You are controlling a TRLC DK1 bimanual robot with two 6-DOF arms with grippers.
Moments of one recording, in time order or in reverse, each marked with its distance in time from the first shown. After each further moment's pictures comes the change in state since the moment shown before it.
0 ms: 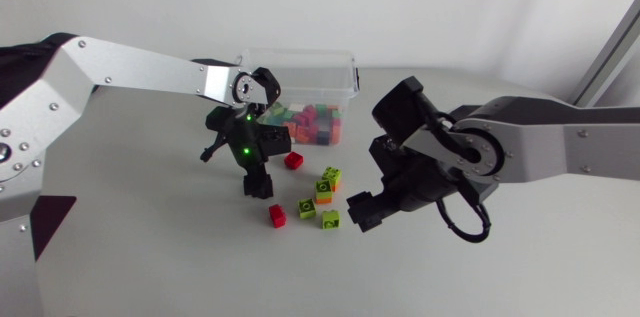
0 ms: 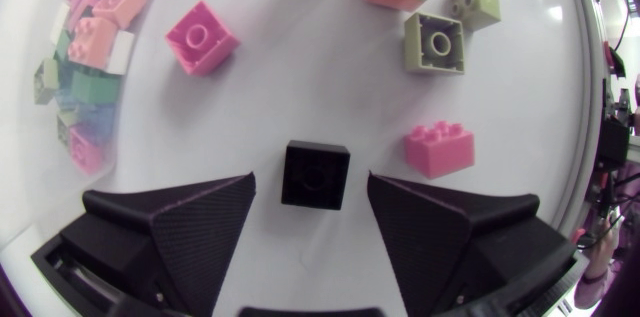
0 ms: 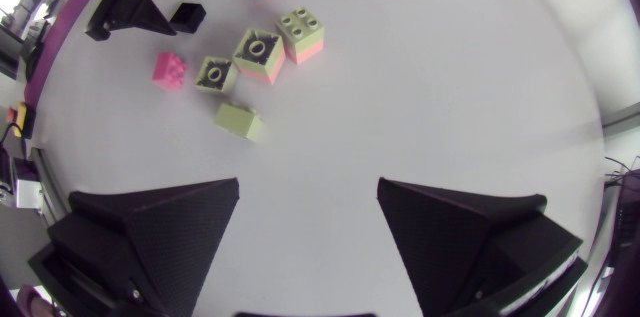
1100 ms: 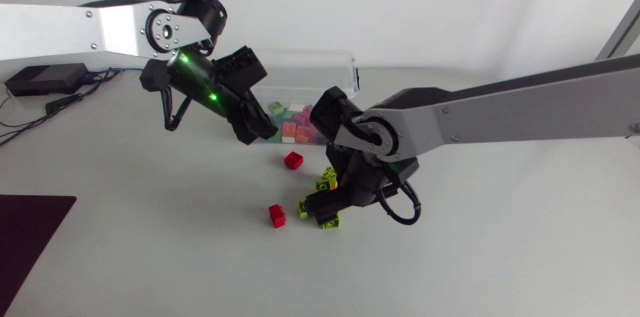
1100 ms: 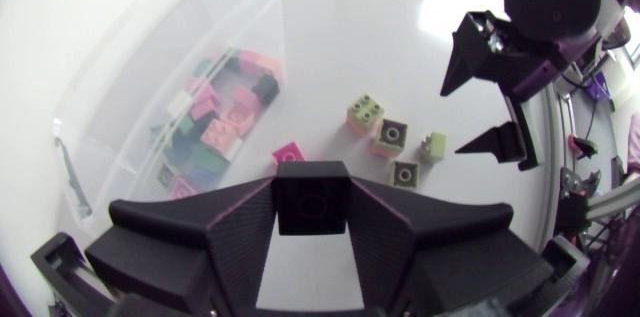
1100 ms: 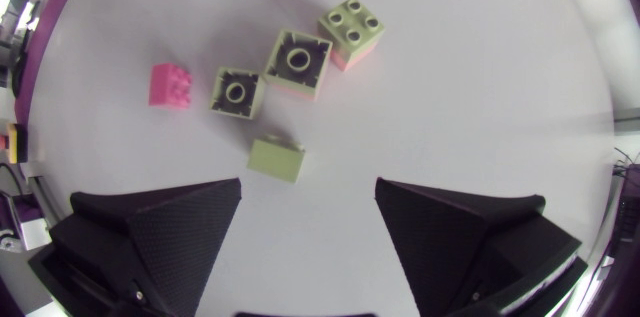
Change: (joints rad) left arm 0.096 -0.333 -0.082 0.198 0.319 -0.136; right arm 0.092 0.315 0.267 -0.098 0.003 0.143
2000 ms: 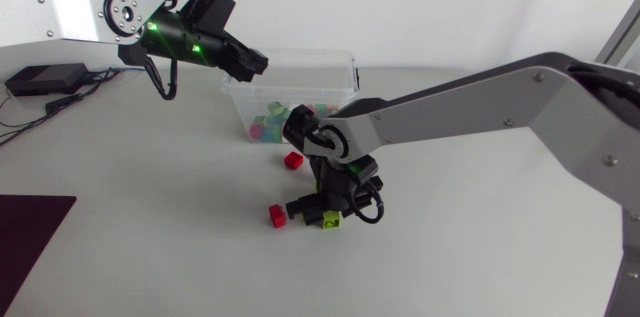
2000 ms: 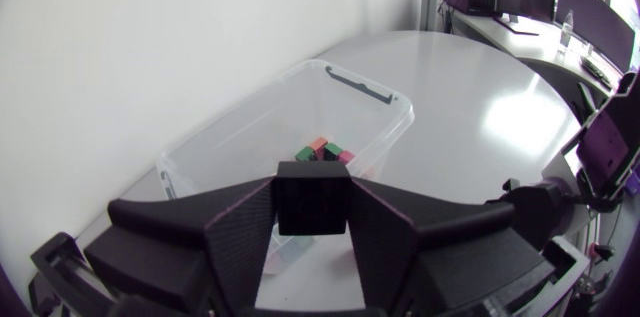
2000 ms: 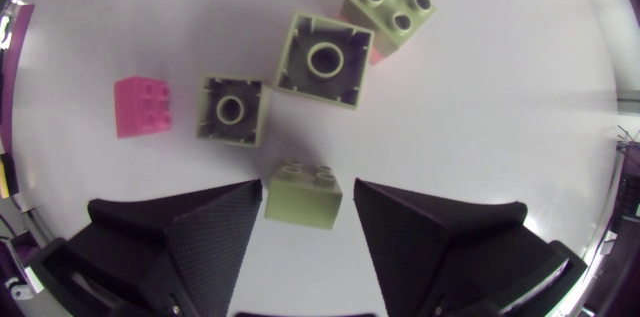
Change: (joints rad) left arm 0.085 -0.064 -0.002 0.382 0.015 -0.304; right arm 0.035 0.216 0.166 -0.078 0.013 0.111
